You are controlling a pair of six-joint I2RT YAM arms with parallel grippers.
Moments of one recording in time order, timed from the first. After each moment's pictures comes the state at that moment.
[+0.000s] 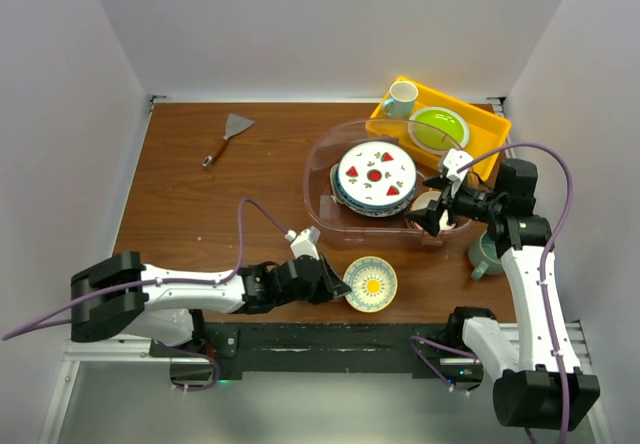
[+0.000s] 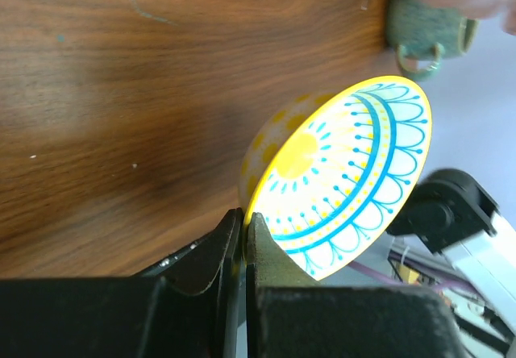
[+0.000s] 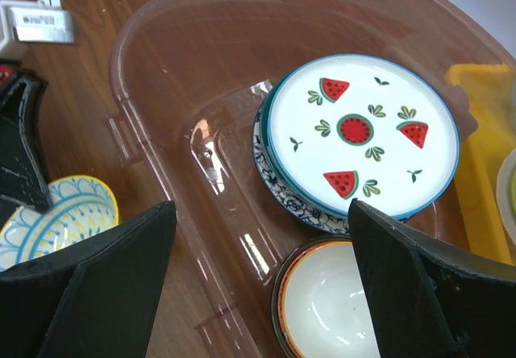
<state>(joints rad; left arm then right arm) -1.26 1.32 0.55 0.14 -0.22 -1.38 -0.08 0.90 0.90 -0.59 -0.97 -0.58</state>
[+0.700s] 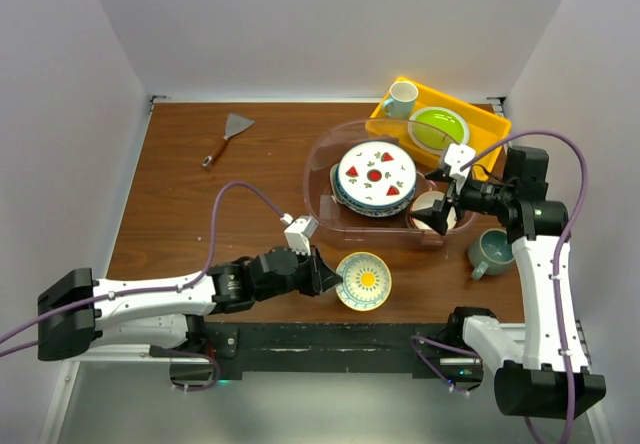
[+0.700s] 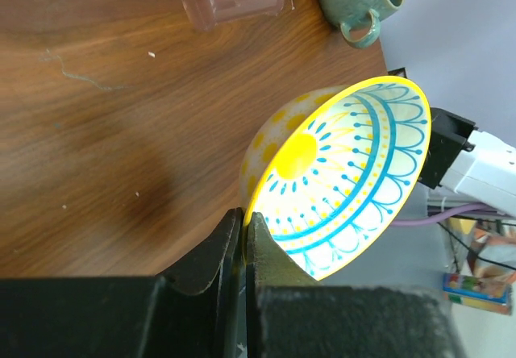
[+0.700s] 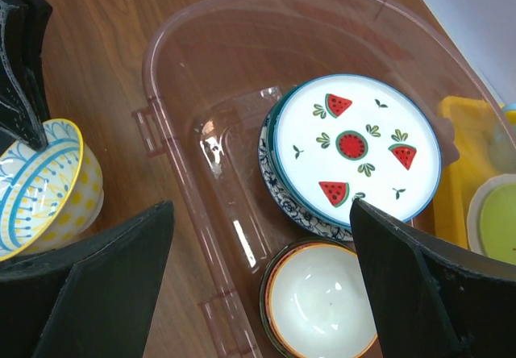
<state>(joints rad) -1.22 1.07 0.52 0.11 -0.18 -0.99 -0.08 0.96 1.13 -0.89 -1.01 -0.81</state>
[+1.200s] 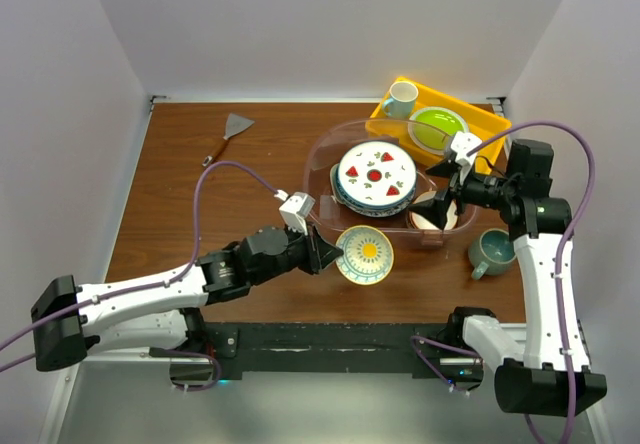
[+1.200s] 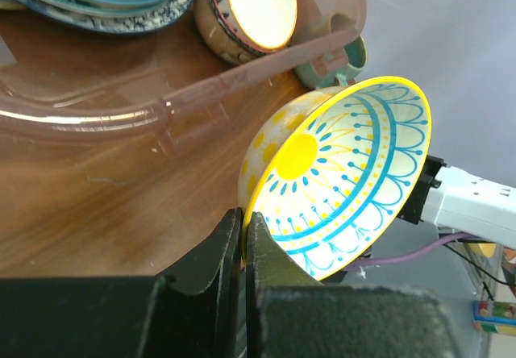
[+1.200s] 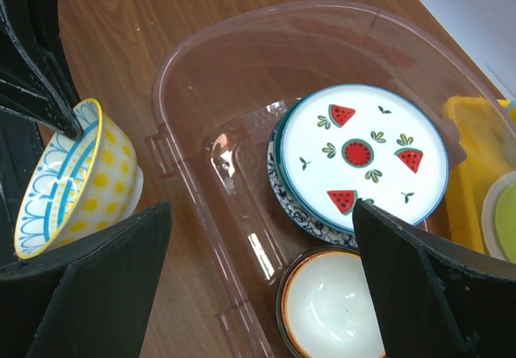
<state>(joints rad) -1.13 1.03 0.64 0.08 -0.17 -0.79 -0.08 0.97 1.18 -0.87 -1.02 -0.67</state>
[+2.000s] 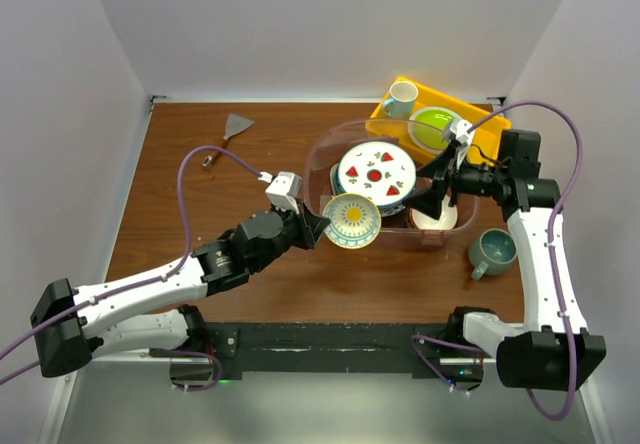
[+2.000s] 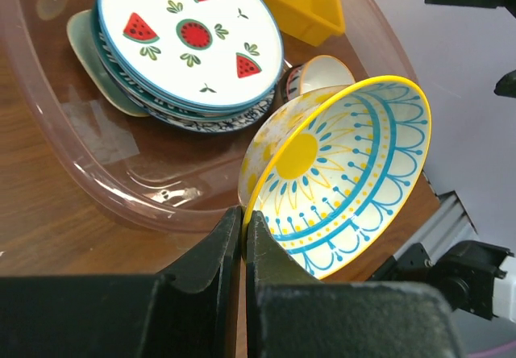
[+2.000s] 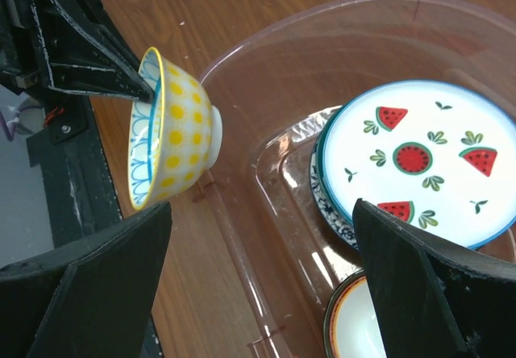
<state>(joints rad) -1.04 1.03 0.71 0.06 -0.33 -0.65 -0.08 1.10 1.17 -0.80 -1.12 -0.49</state>
